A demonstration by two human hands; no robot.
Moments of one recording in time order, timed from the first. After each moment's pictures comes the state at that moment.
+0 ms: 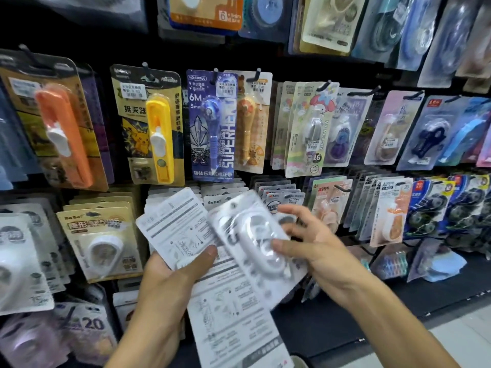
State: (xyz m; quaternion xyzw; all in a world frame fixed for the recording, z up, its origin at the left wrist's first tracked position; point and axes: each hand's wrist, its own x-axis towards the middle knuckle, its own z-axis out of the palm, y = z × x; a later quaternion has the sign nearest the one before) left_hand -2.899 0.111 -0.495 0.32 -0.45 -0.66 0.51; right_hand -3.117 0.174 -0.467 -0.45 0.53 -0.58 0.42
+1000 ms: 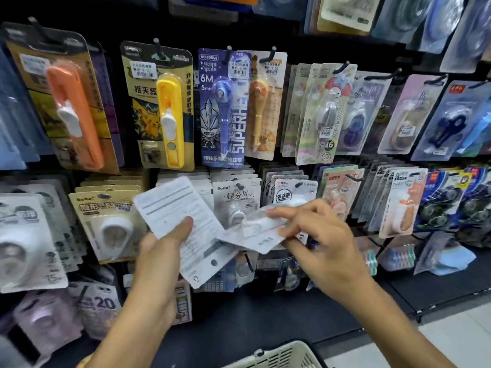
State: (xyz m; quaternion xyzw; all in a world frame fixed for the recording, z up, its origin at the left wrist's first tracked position) left_hand -2.889 0.094 -0.497 0.38 -0.41 -0.62 0.55; right_hand -3.102 0.179 -0.480 -0.71 0.52 -0.47 -0.11
